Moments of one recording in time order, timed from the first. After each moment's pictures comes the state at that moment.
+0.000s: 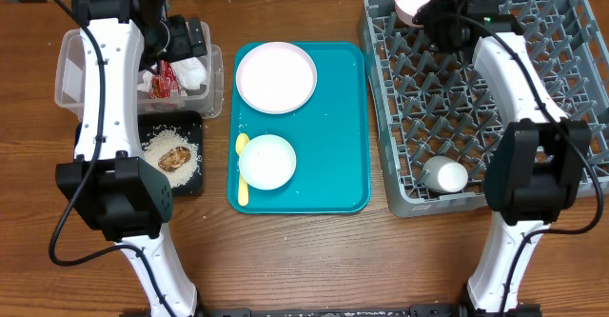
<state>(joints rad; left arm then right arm) 0.07 2.13 2.22 -1.30 0.07 -0.18 0.02 2.18 1.86 -0.50 -0.14 0.86</state>
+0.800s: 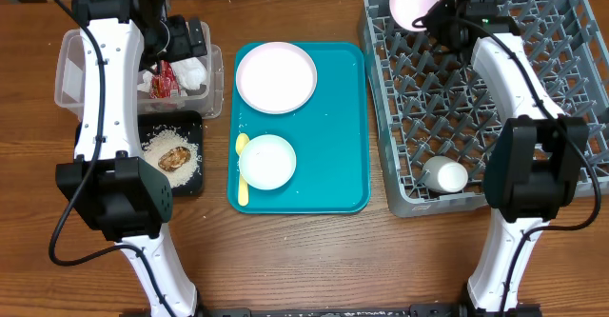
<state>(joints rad) 0.07 2.13 2.22 -1.30 0.07 -0.18 0.01 2.19 1.86 -0.52 0.02 0.75</state>
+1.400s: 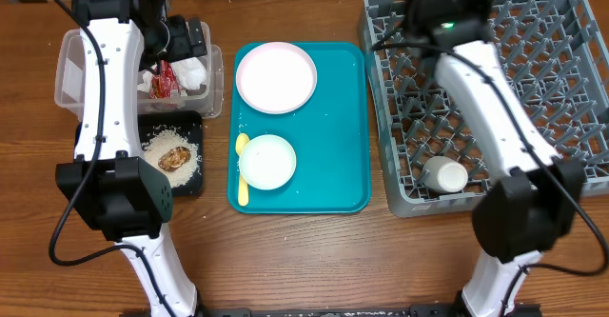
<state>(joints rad) 0.07 2.13 2.22 -1.31 0.07 -0.18 0.28 2.00 1.86 -0.55 1.05 0.31</state>
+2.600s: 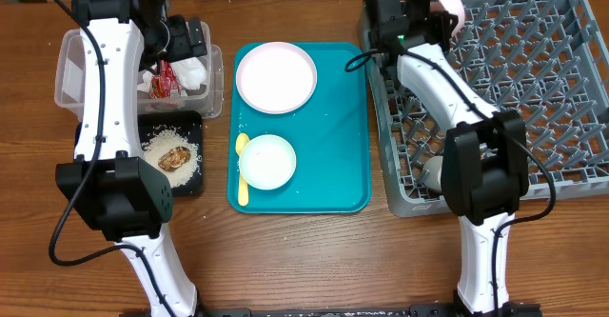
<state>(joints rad) 0.07 2.13 2.22 -1.31 0.07 -0.18 0.32 2.25 1.86 -0.54 1.16 0.09</state>
